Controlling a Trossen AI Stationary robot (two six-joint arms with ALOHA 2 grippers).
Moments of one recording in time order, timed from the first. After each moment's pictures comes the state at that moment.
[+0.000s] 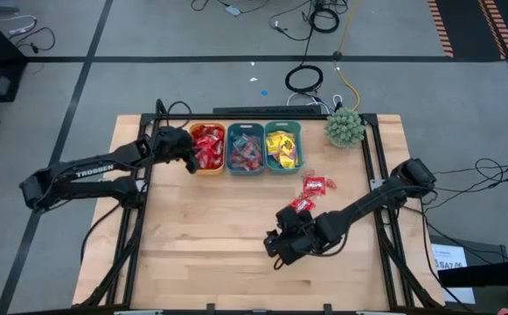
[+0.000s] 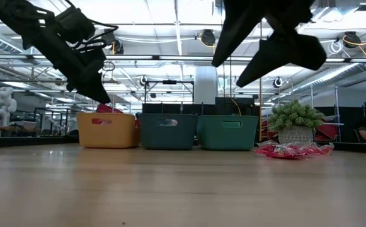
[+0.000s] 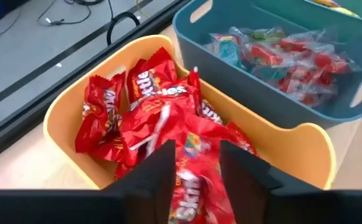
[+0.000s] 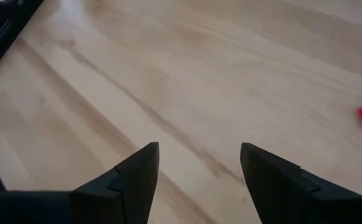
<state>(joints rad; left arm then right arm) 0.56 0.91 0.48 -0.24 -0.08 -0.07 0.49 1.79 1.29 -0.58 0.51 1.40</state>
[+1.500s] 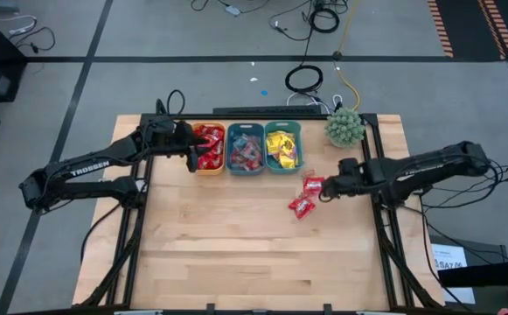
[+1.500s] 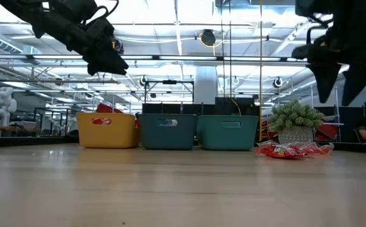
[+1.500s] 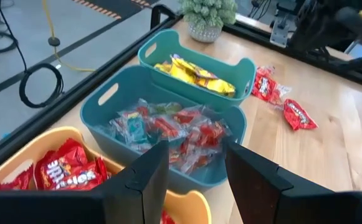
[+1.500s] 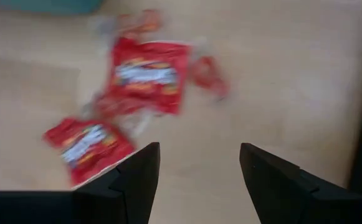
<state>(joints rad) 0.55 0.91 0.61 -0.19 0.24 -0.07 0.14 1.11 0.81 -1.14 0.24 1.58</state>
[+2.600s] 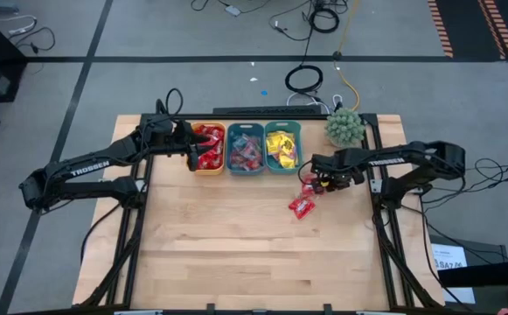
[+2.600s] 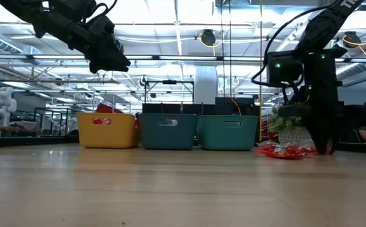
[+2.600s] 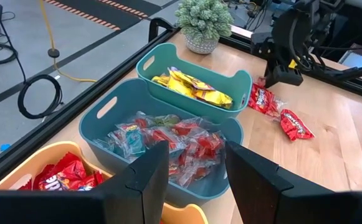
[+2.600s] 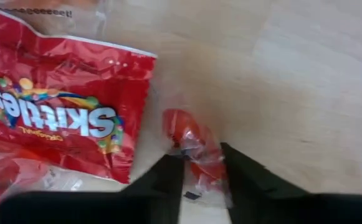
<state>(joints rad) 0.55 0.91 0.61 -0.14 0.24 -0.07 -0.29 1.42 0.63 -0.77 0.00 1.03</state>
